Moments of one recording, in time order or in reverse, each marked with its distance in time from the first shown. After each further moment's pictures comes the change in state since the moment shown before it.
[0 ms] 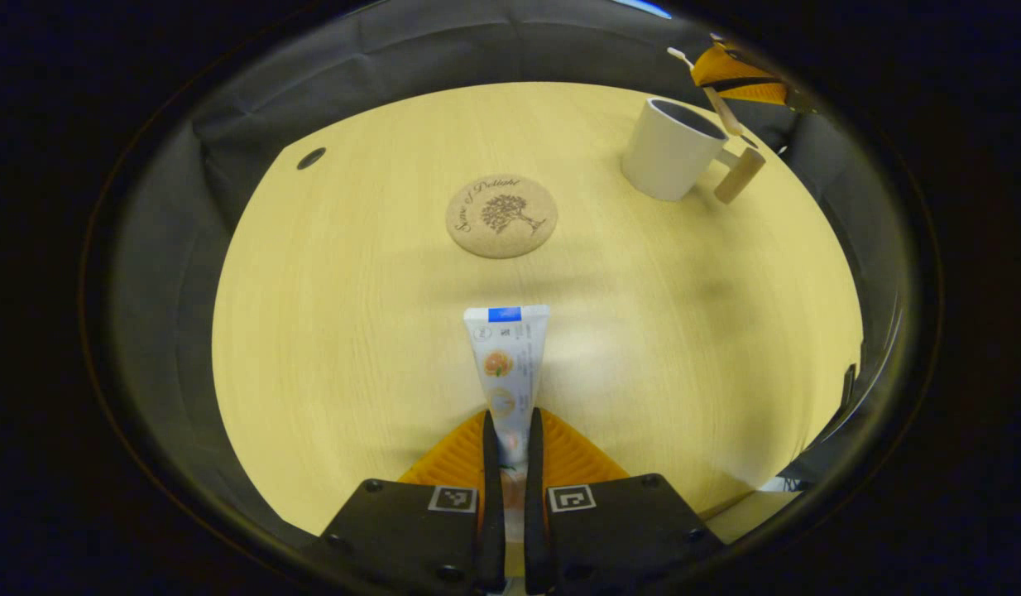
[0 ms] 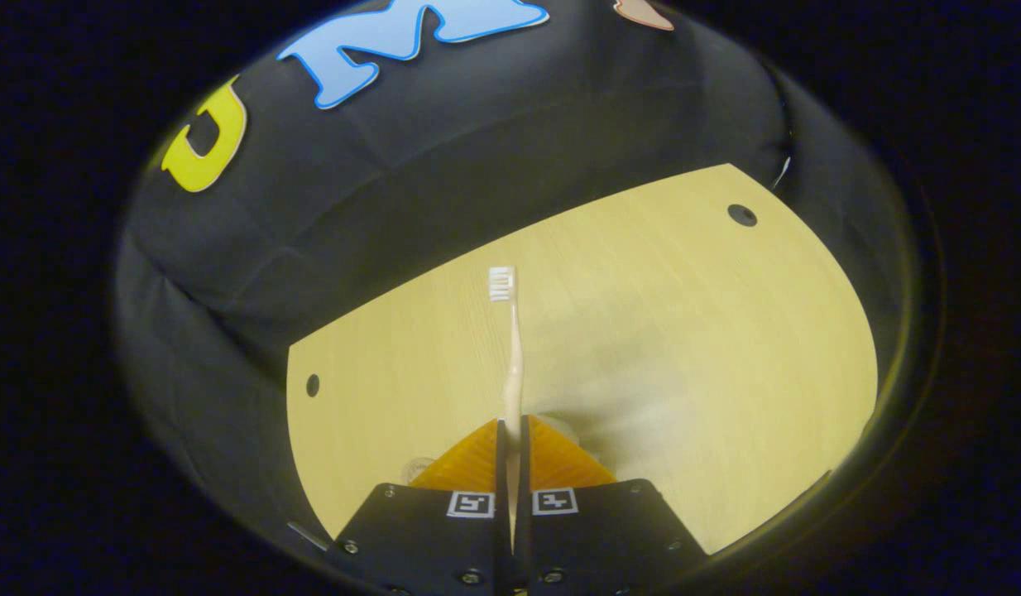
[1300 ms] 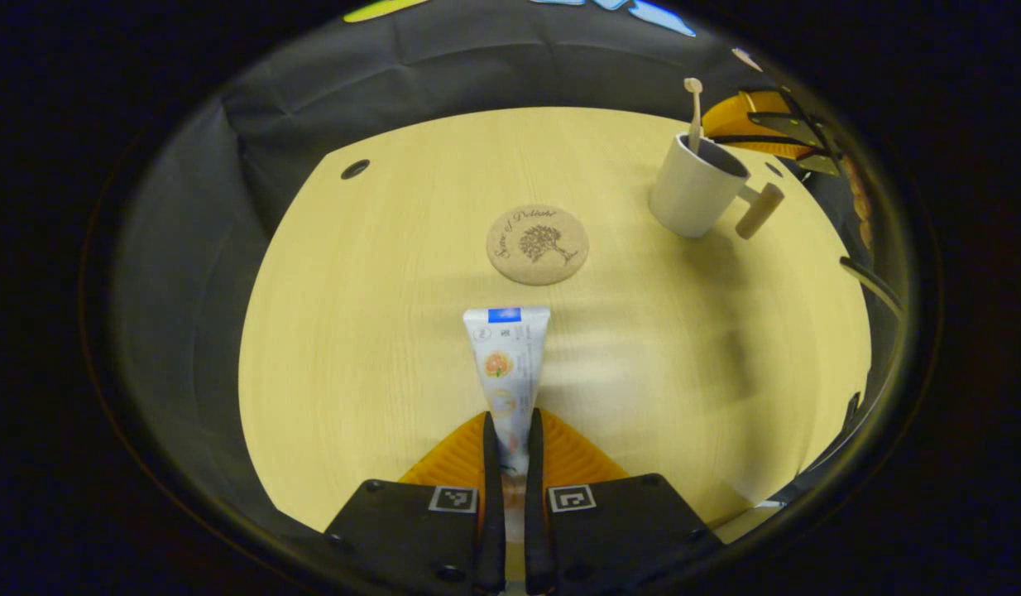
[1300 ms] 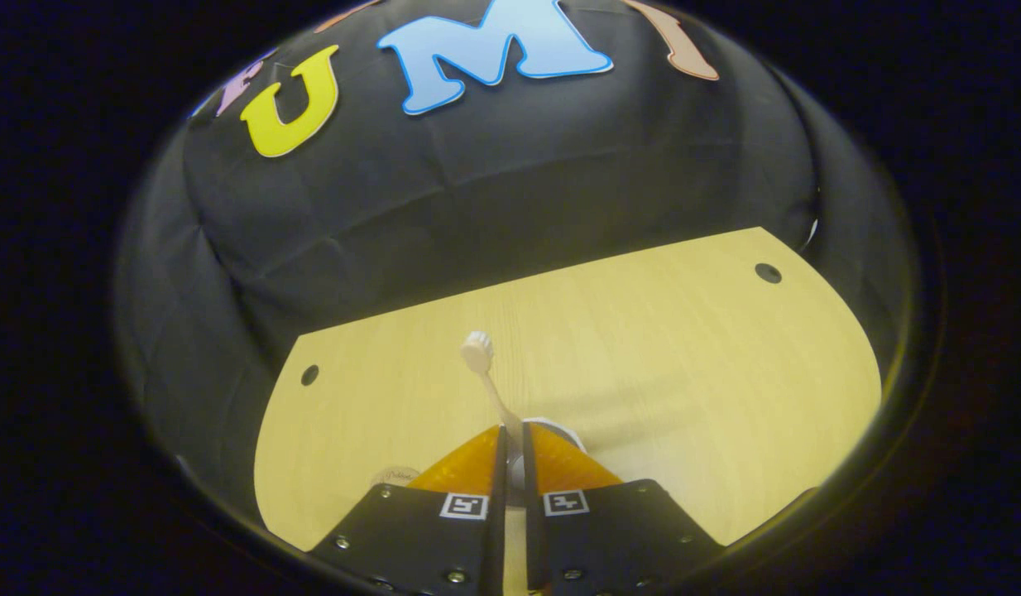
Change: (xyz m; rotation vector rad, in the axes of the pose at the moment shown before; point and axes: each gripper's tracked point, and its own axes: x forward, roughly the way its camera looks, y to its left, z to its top) left arm -0.022 0.010 0.023 -0.061 -0.117 0.077; right arm 0.012 0.011 -0.026 -0.211 -0.282 0.067
